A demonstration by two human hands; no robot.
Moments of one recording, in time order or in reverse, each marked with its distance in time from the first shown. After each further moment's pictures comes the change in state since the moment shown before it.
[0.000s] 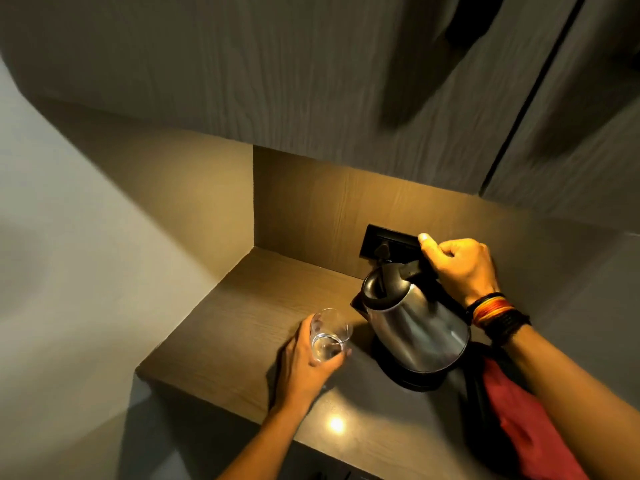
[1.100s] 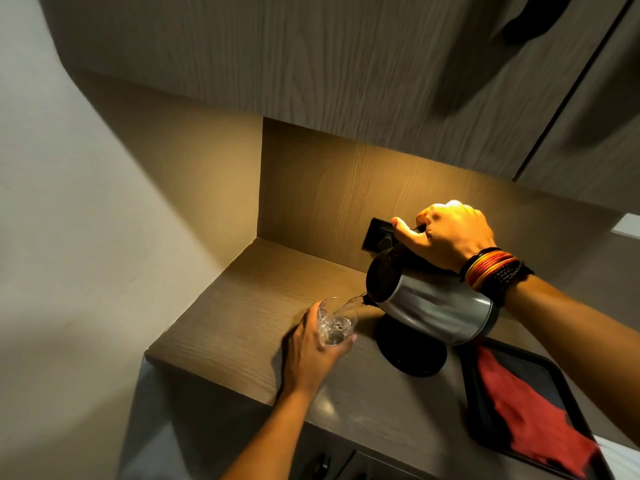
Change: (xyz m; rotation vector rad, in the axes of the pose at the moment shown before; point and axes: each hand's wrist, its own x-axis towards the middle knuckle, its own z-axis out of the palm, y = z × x) left_hand 0.000 -0.008 0.001 -0.040 0.116 0.192; right_hand 0.018 -0.066 -0.018 -0.579 -0.049 -0.445
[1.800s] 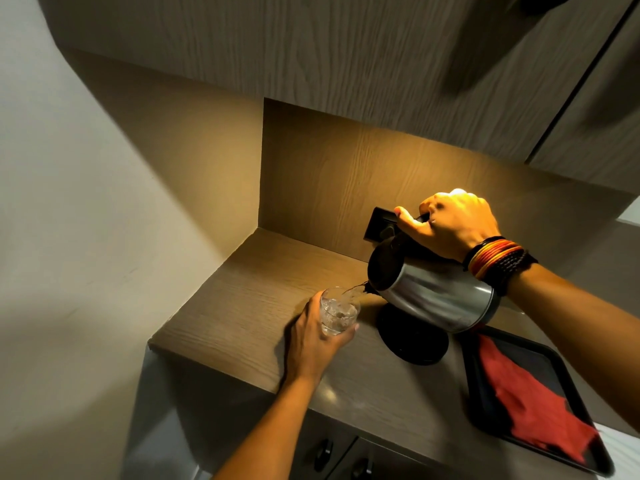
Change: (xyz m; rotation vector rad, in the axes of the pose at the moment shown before) left_hand -0.001 0.003 0.001 0.011 -0.005 -0.035; right_hand -0.002 0.000 0.002 0.005 -0.021 0.013
